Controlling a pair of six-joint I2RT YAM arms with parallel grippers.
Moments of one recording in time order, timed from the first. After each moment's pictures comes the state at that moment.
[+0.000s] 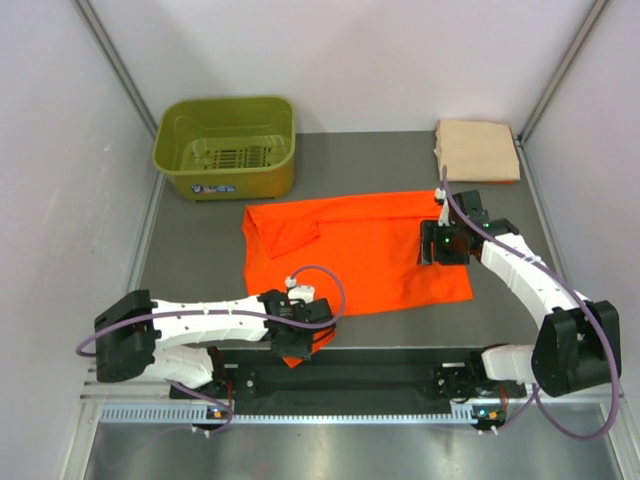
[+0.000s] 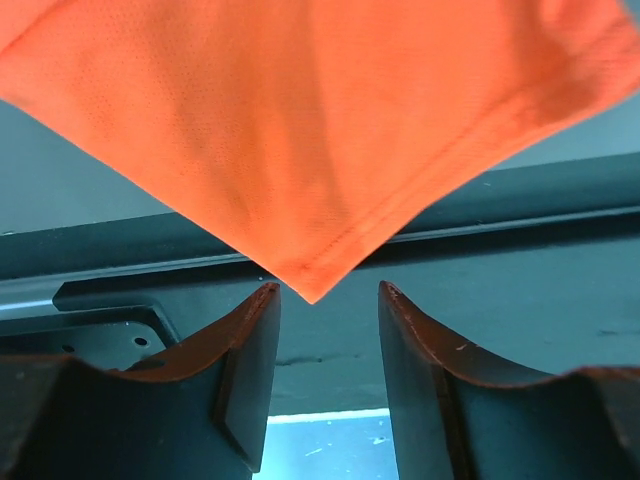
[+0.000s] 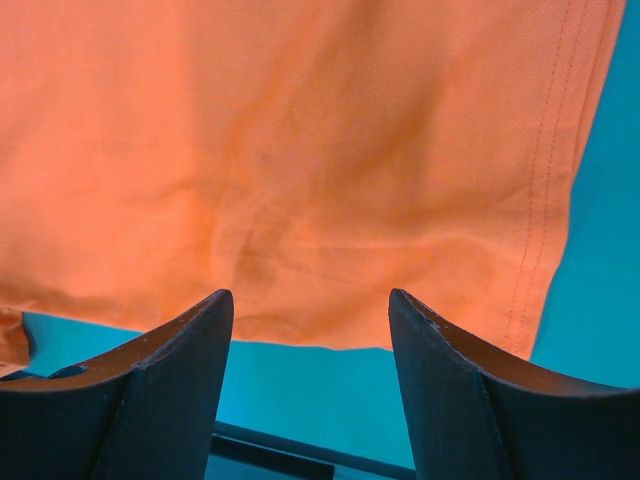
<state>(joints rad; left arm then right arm) -1.25 1.32 0.77 -0.89 -0.18 -1.11 0.24 1.29 0.90 -0.67 -0.11 0.21</state>
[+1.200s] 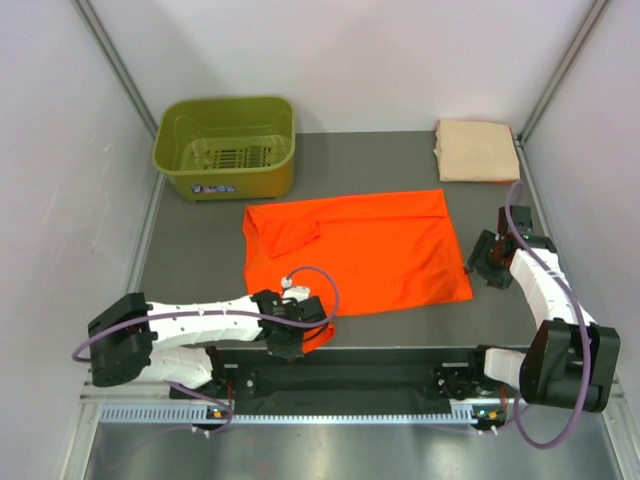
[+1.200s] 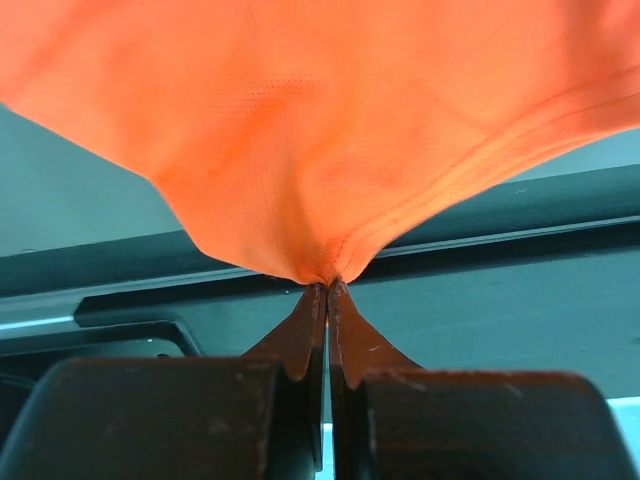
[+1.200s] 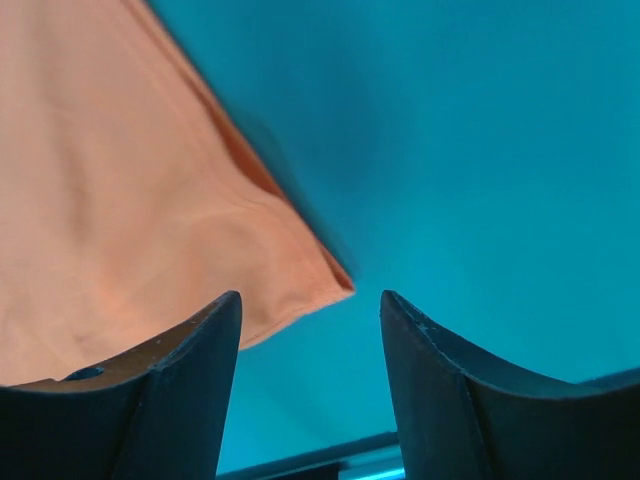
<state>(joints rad) -1.20 1.29 0.69 -0.84 -0.15 -1.05 -0.13 1.20 0.79 -0.74 0.05 0.39</state>
